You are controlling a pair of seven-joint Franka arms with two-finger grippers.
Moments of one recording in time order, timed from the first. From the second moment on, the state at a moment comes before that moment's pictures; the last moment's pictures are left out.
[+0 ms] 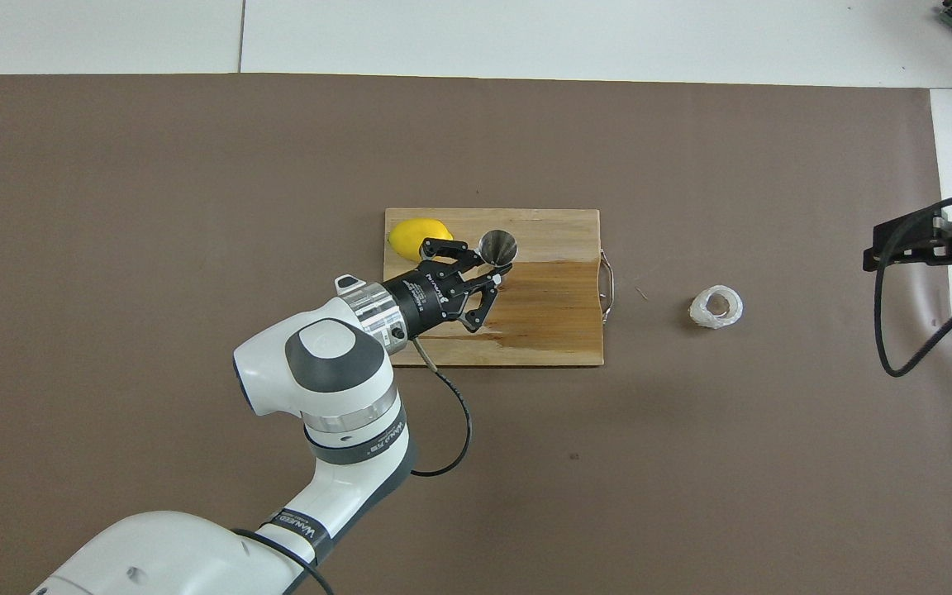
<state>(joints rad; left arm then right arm) -0.52 0.34 -0.14 -1.96 -2.11 2.67 -0.81 -0.08 0.04 0.03 -1.54 0.03 1.53 0.15</state>
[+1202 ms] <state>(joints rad) -0.55 0.41 -0.14 -1.92 -2.18 2.70 -0.77 -0.08 0.04 0.03 -1.54 0.03 1.53 0.15</state>
